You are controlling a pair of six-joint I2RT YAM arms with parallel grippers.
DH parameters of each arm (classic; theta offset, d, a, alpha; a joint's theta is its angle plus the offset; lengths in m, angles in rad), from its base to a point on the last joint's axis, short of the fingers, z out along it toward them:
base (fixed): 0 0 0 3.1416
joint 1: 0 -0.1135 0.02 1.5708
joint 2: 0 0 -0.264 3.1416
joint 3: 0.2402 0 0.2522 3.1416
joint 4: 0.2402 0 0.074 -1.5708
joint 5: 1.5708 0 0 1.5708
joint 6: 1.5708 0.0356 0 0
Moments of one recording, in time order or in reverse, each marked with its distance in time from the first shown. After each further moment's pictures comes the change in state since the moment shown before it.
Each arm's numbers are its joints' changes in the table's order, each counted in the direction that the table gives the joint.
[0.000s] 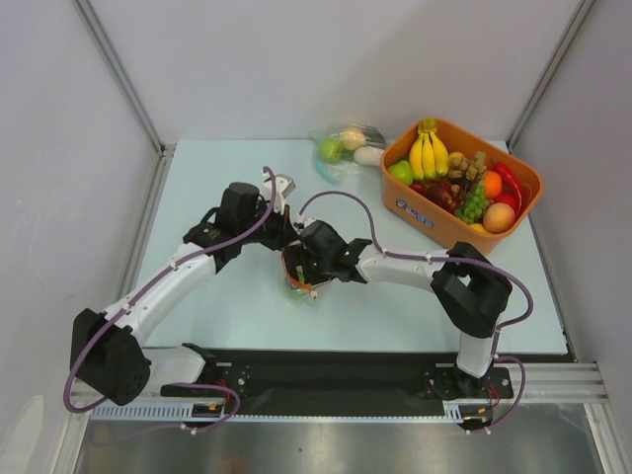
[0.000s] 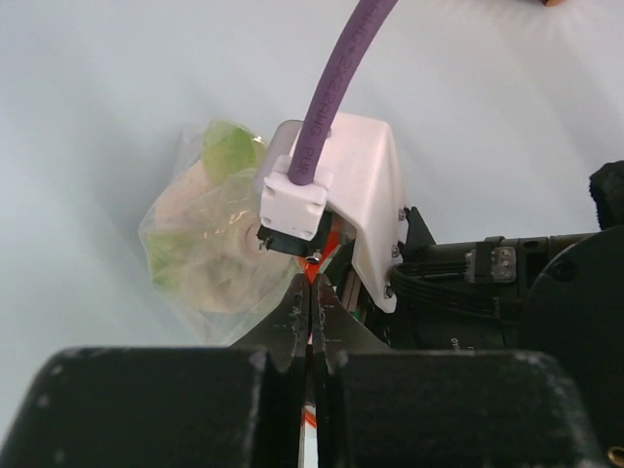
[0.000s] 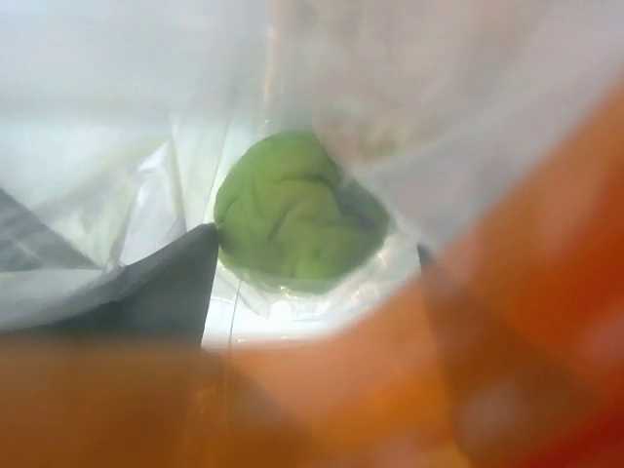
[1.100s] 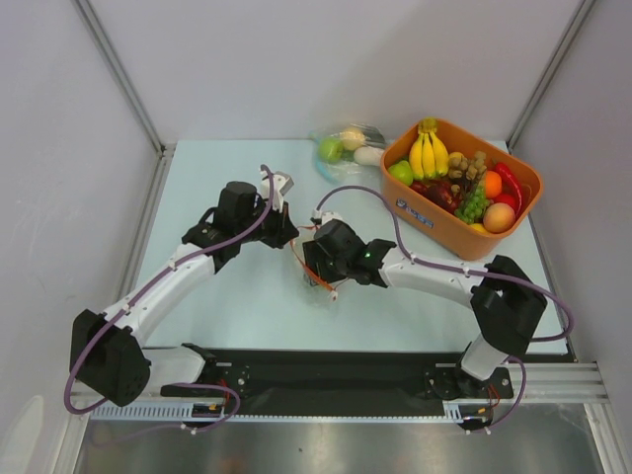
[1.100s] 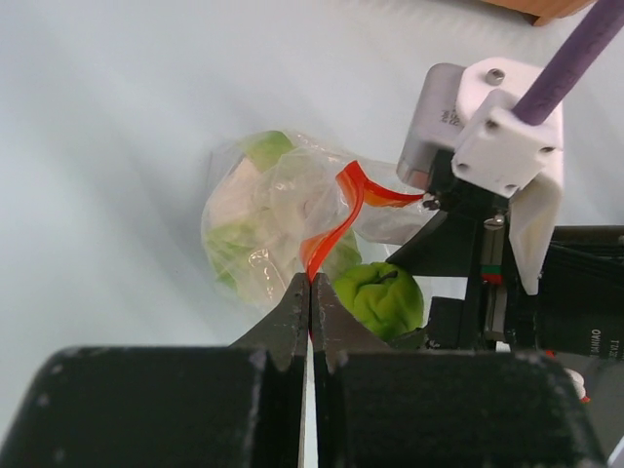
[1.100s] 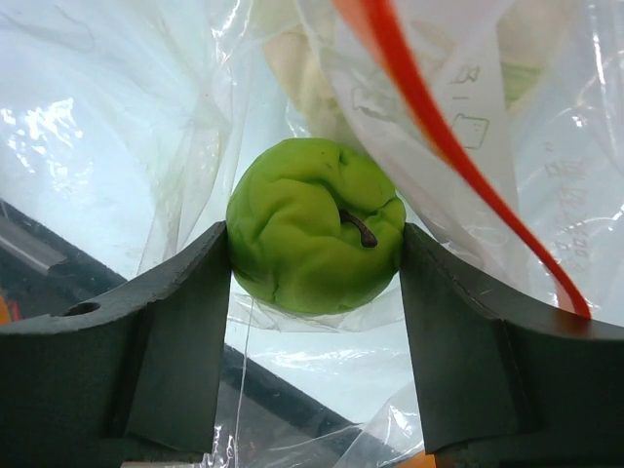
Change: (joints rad) left arm -0.013 -0.006 -0.011 -0.042 0.017 0.000; right arm 0.002 -0.188 -0.081 0.089 0.117 -0.012
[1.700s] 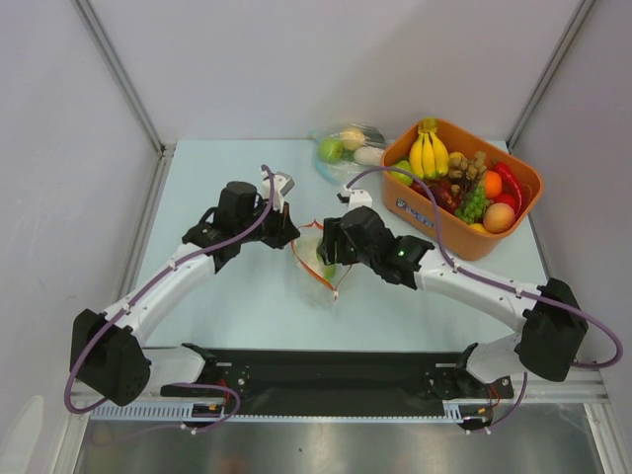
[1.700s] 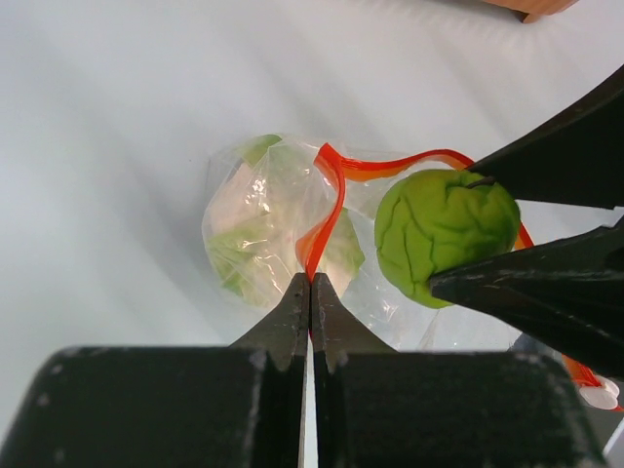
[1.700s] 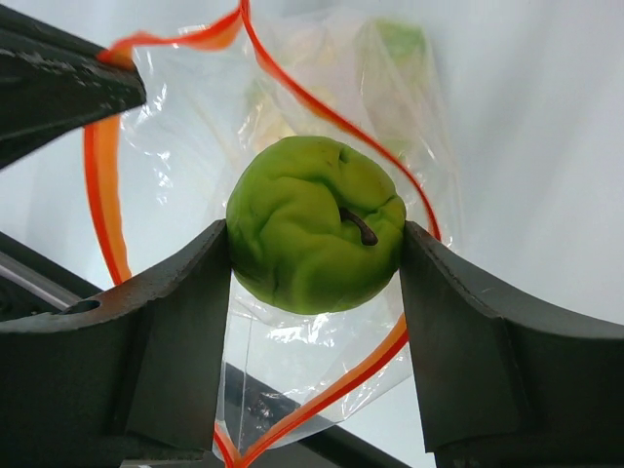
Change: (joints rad) left arm 0.000 0.001 0.000 -0.001 0.021 0.000; right arm 0.039 -0.227 -0.034 0.007 0.157 -0.005
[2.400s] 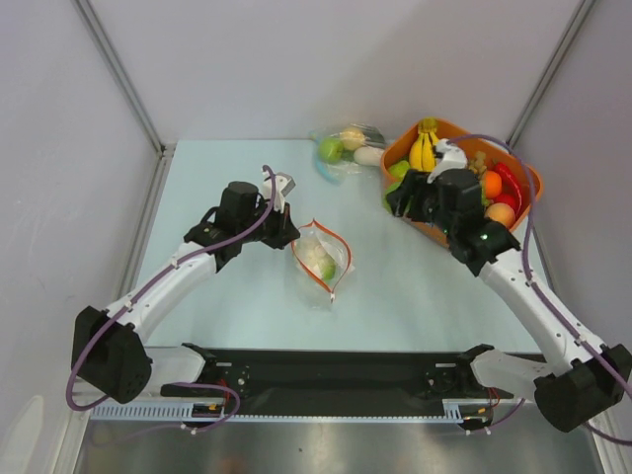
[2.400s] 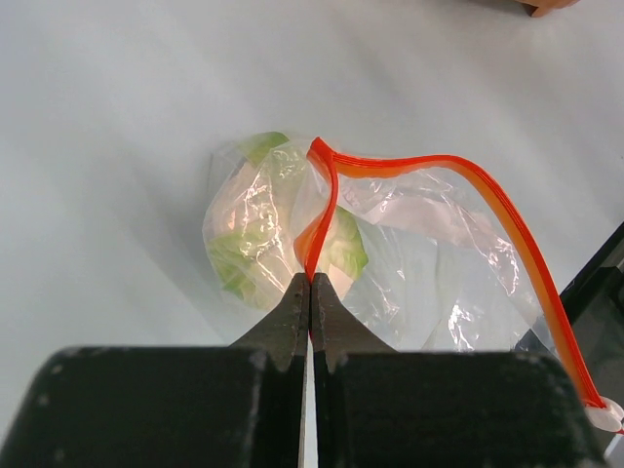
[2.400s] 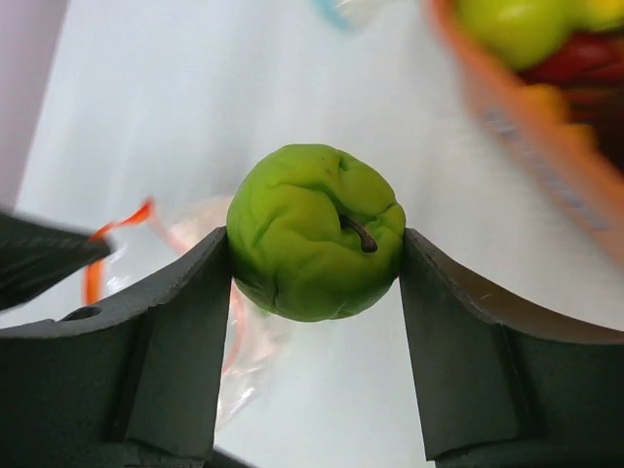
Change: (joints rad) left arm 0.000 0.015 0.000 0.001 -0.005 0.001; right arm 0.409 -0.282 -0.002 0.015 -0.171 -0.129
